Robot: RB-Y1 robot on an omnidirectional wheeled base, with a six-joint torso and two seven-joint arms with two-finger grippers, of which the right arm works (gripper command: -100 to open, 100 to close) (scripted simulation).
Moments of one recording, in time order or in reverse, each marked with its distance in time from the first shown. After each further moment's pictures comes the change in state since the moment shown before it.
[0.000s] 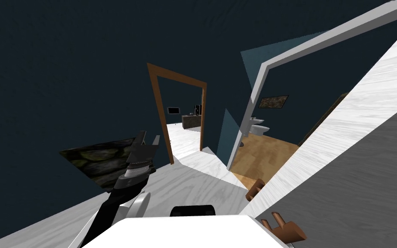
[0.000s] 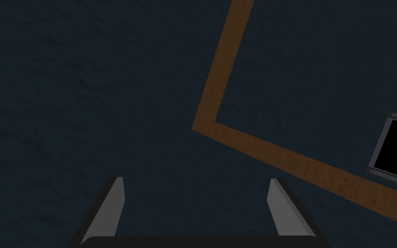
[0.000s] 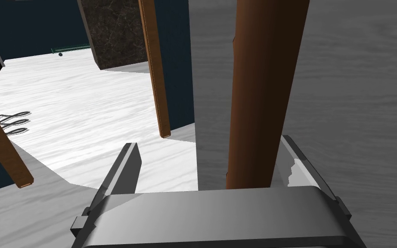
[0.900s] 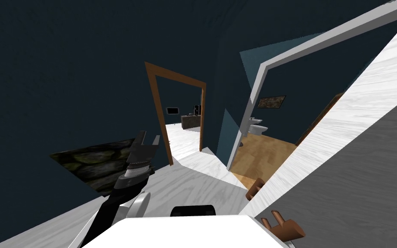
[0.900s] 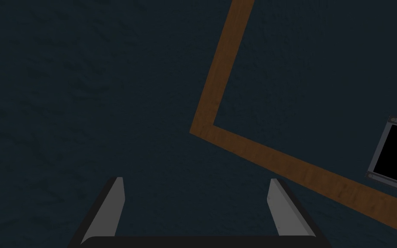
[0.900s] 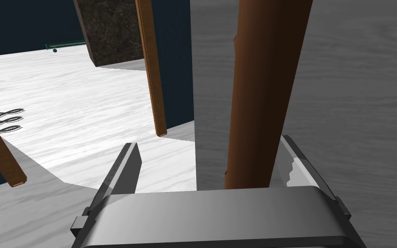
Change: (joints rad) arm 0.006 -0.015 -0.007 -0.026 0.007 0.031 0.006
